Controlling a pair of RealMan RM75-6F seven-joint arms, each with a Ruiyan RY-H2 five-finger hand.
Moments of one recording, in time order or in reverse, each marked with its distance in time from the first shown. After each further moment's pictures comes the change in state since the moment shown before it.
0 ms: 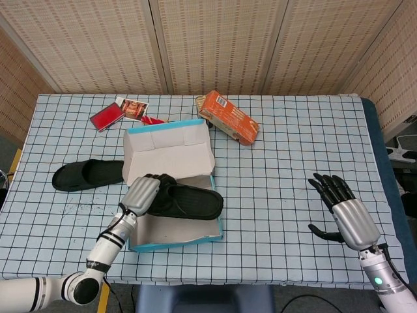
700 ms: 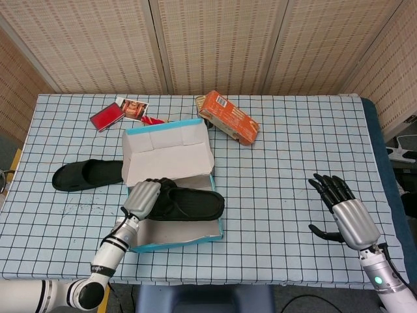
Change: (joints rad) left arm -0.021 -0.035 0.014 -0.046 -0.111 0.073 0.054; right arm 0.003 -0.005 -0.003 0.018 0.003 -0.001 0.014
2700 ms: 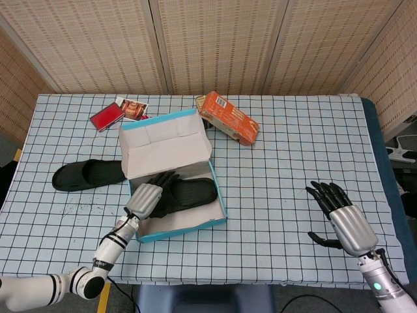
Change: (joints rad) left arm 0.036 -0.110 0.092 0.368 0.344 -0.107 -0.303; right arm -0.010 0.006 -0.036 -0.020 -0.013 -0.019 -0.036
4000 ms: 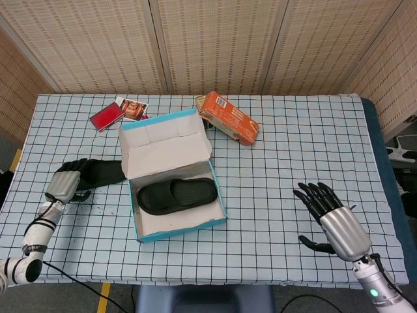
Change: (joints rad) left arm 0.121 0.229 0.032 0.356 -0.065 -0.197 -0.175; right arm 0.005 0.053 -0.006 -0.109 -0.096 0.021 -0.054
